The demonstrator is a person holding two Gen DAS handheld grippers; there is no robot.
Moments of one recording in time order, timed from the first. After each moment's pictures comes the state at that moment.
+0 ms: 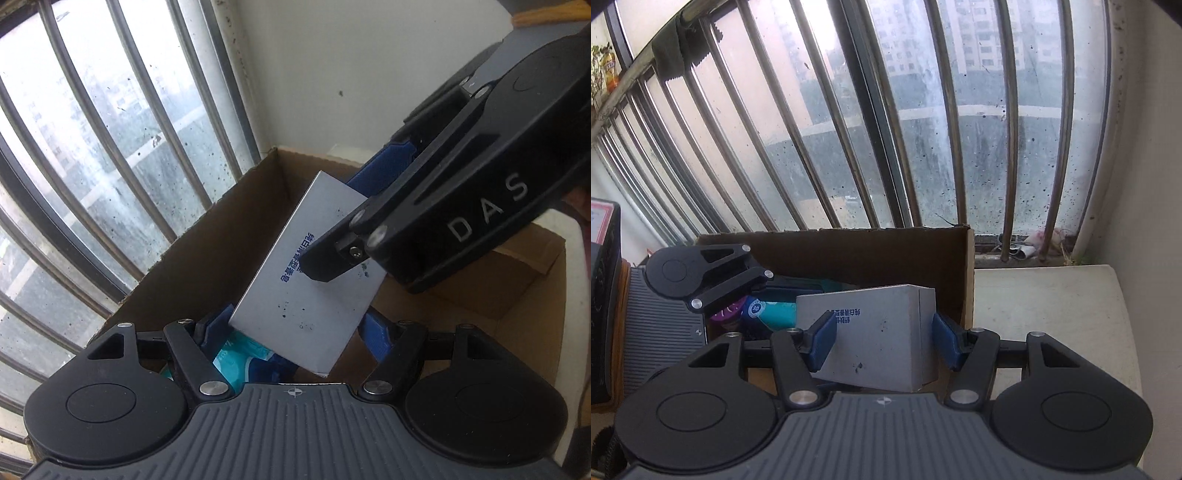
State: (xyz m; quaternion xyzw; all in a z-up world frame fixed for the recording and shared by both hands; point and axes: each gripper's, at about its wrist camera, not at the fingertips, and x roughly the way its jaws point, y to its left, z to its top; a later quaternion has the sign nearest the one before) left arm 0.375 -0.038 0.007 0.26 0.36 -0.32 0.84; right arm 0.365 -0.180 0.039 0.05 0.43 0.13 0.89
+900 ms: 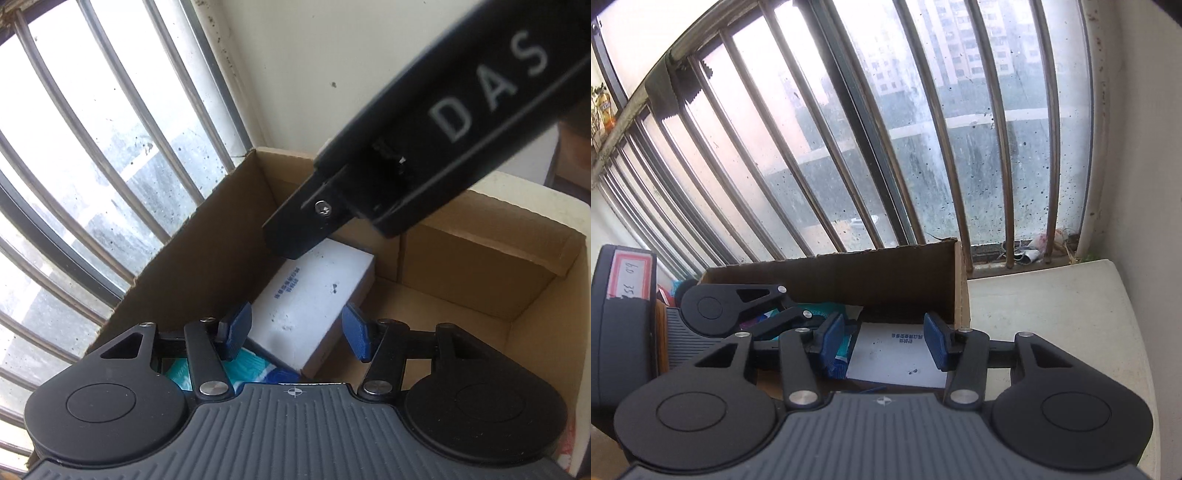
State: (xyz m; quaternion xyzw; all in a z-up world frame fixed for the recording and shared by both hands) left arm 0.355 -0.034 -0.004 0.30 0.35 -0.31 0.84; right arm 0.361 -0.218 0.041 0.13 0.39 0.14 0.90
